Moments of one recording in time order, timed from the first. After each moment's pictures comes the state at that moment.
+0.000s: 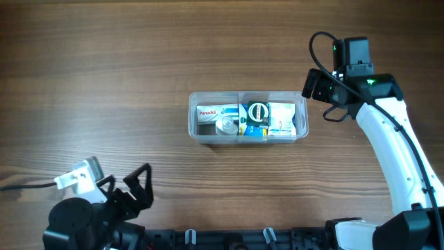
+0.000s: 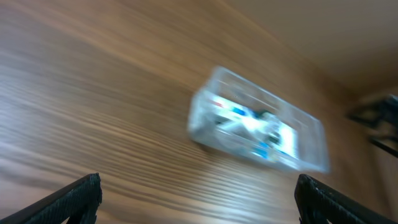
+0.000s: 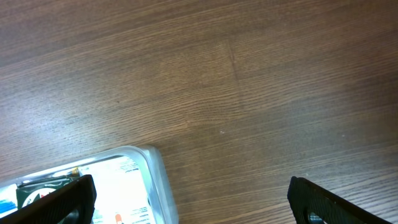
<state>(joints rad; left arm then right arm) -0.25 0.33 0.91 -1.17 0.03 -0.67 0.10 1.49 1.25 -0.88 0.16 0.35</state>
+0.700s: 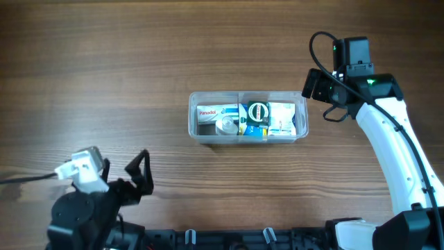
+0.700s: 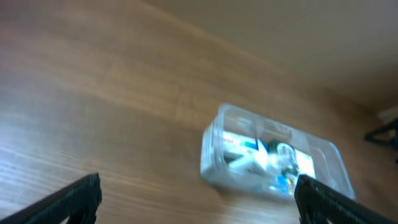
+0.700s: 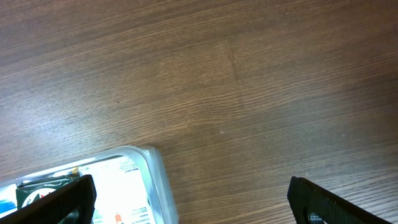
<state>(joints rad) -0.23 0.32 0.81 -0.95 -0.07 -0.52 0.10 1.49 1.25 -0.87 0.16 0.35</state>
